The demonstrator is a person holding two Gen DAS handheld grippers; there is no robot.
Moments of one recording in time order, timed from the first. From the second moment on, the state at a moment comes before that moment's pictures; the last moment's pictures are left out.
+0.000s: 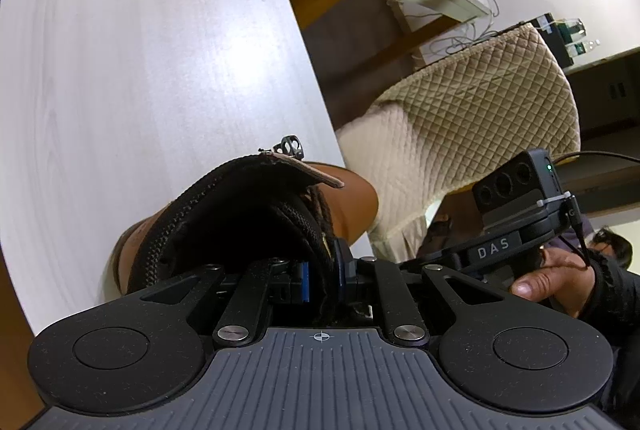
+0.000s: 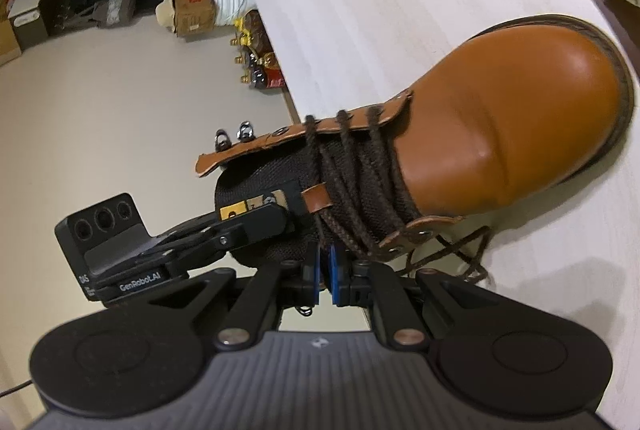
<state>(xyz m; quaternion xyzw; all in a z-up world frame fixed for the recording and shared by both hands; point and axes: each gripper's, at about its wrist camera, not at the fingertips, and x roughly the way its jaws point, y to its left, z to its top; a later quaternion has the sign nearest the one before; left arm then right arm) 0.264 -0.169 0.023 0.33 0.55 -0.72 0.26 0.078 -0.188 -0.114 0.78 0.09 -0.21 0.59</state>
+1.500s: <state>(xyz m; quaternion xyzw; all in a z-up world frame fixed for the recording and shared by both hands) 0.271 -0.168 0.016 0.32 0.56 -0.72 0.27 0.078 -0.185 -0.095 0.73 0.14 -0.22 0.64</state>
